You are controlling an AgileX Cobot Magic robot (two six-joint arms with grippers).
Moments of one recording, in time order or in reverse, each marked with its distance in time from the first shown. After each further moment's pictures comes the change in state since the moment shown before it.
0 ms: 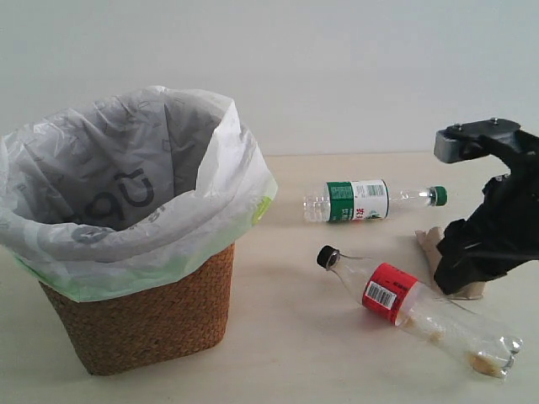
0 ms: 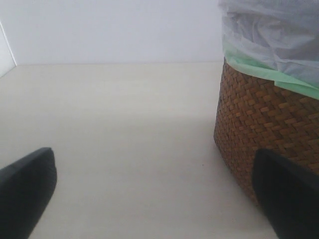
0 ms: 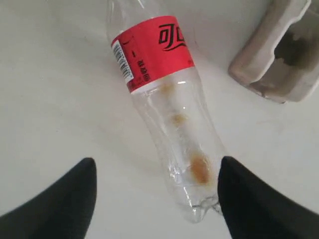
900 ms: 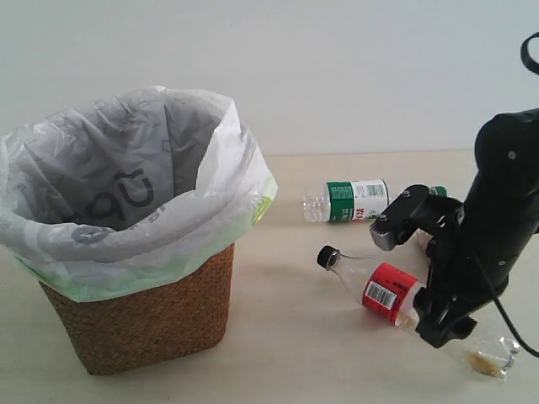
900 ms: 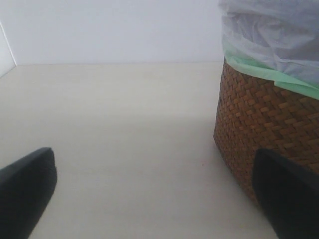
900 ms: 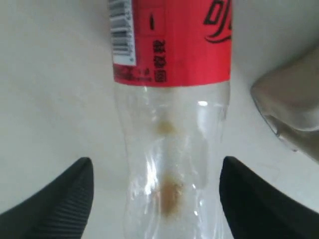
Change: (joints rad) left arm 0.000 0.000 0.000 0.000 0.000 0.000; right arm 0.175 0.235 0.000 -0.294 -0.121 -0.062
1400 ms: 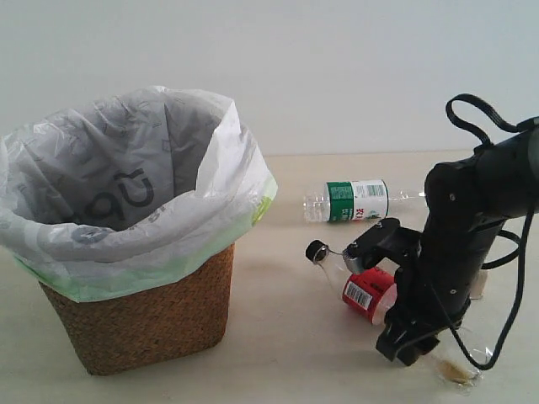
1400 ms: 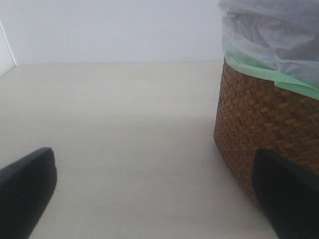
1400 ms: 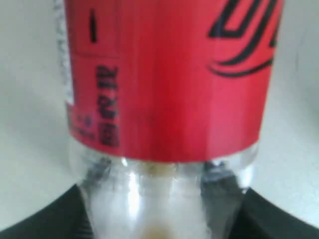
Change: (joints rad) left arm 0.000 0.000 0.000 0.000 0.000 0.000; right arm 0.047 0.209 -0.023 0.030 -0.101 0.125
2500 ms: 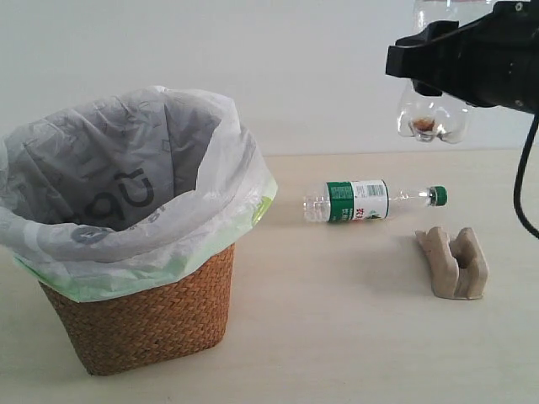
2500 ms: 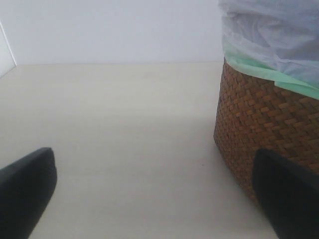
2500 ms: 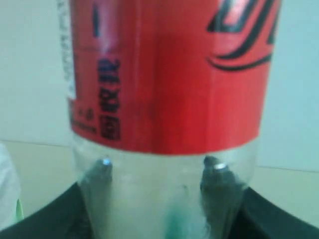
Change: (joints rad) left arm 0.000 0.000 0.000 0.000 0.000 0.000; right arm 0.005 -0.657 0.157 0.275 -0.856 0.234
